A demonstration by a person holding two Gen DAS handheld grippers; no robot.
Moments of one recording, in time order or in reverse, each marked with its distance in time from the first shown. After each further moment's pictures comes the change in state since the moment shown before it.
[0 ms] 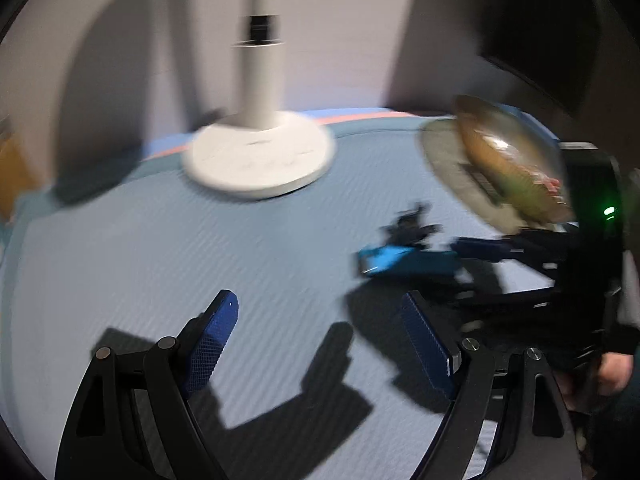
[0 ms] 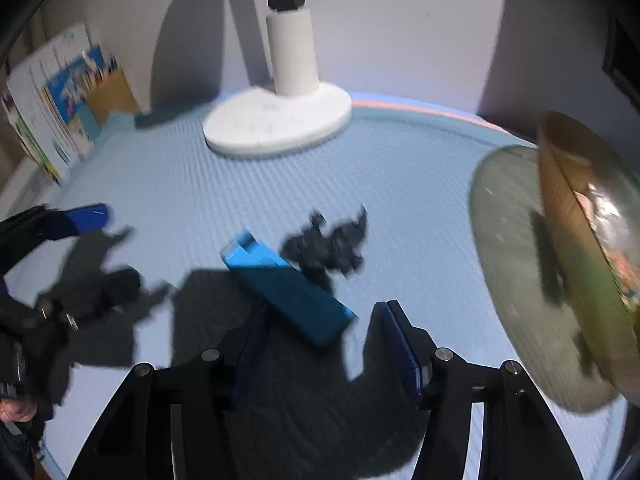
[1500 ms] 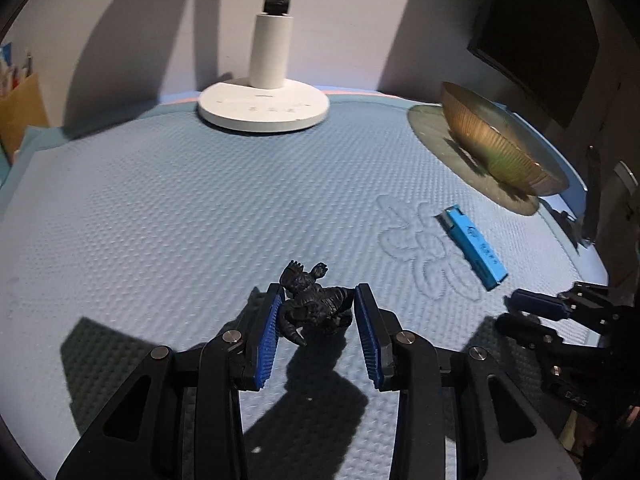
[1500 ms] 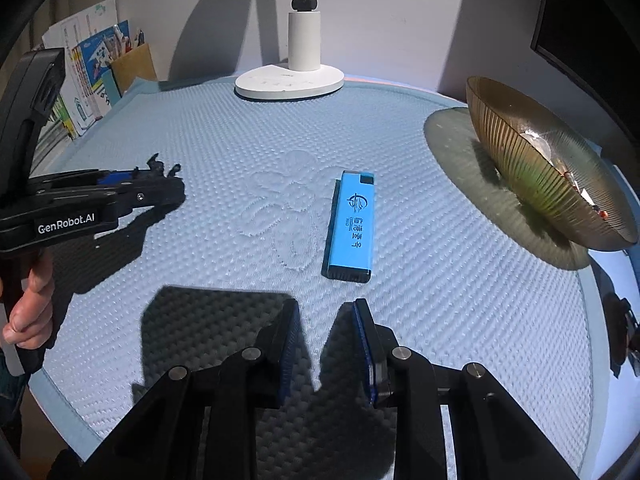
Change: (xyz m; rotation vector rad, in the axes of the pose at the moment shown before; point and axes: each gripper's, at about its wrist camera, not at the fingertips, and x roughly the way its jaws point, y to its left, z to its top) left arm -0.013 -0.002 -0.077 -0.096 -0.048 0.029; right arm -0.069 0.030 -0.106 -0.016 0.002 -0.137
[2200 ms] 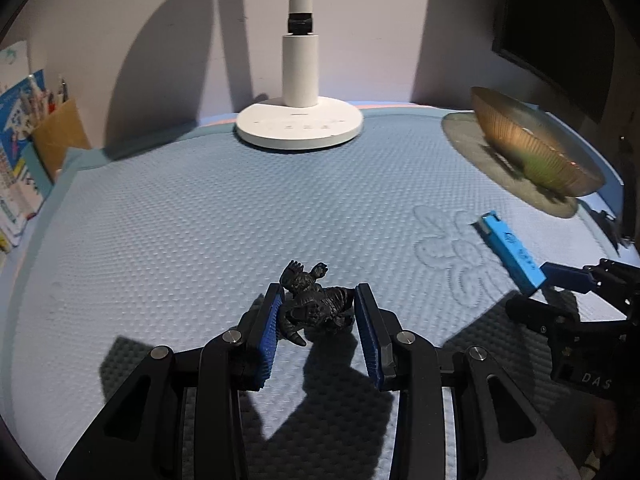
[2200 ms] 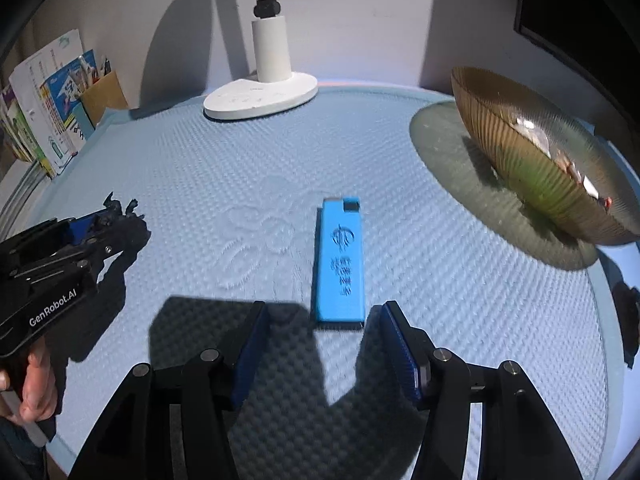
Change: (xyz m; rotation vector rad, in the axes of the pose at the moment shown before) left arm -0.004 -0.011 -0.005 0.024 -0.063 0.199; right arm 0.019 -0.007 0.022 0.103 -0.022 -0.018
